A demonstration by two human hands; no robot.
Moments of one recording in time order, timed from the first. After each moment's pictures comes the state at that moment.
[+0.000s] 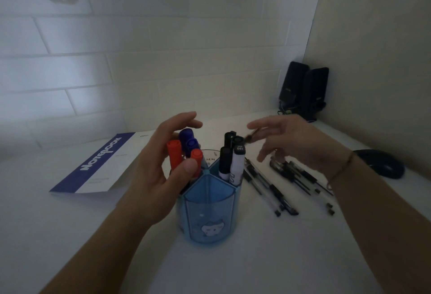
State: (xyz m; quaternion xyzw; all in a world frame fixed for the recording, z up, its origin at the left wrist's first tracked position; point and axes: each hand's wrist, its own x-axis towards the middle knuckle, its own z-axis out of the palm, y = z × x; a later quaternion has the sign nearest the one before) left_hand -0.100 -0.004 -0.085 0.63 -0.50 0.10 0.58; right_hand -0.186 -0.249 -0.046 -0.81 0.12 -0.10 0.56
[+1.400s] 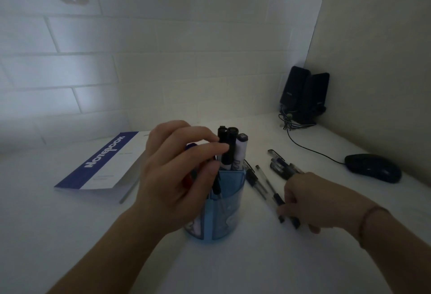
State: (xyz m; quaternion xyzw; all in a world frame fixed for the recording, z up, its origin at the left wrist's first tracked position) left_hand -0.121 -0.010 -0.071 0.60 -0.55 0.41 0.41; right_hand -0.246 -0.217 -0.069 -0.95 0.24 0.16 0.13
